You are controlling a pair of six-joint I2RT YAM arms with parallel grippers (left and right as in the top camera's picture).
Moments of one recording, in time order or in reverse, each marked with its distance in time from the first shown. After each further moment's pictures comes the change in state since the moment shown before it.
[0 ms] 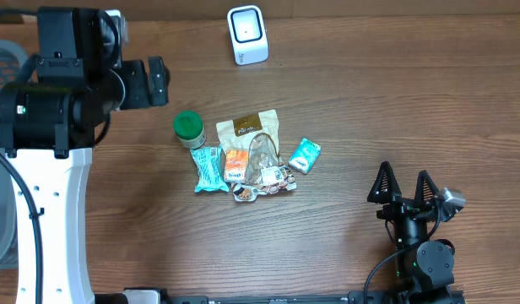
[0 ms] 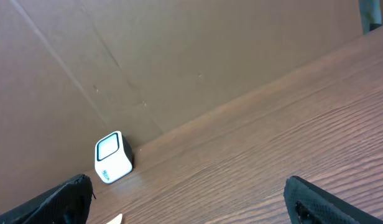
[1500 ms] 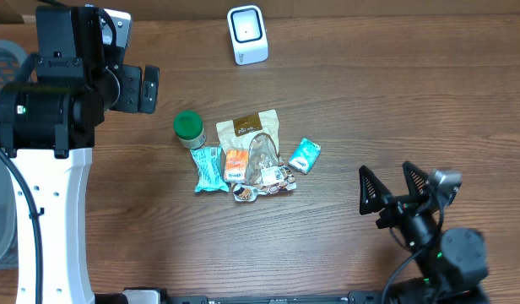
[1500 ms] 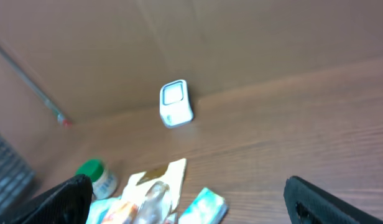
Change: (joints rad) left arm 0.000 0.000 0.000 0.003 -0.098 0.225; right arm 0.000 0.286 0.488 -0.378 -0.363 -0.109
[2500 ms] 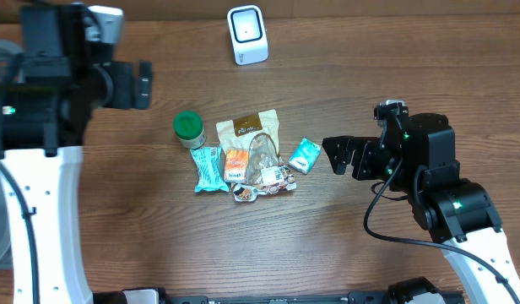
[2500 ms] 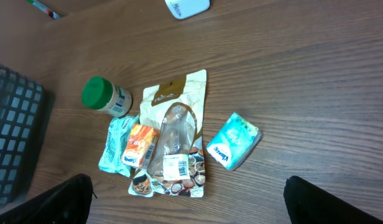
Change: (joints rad) left arm 0.098 0.000 0.000 0.017 0.092 -0.034; right arm 0.000 0.728 0.467 -0.298 -0.239 -0.021
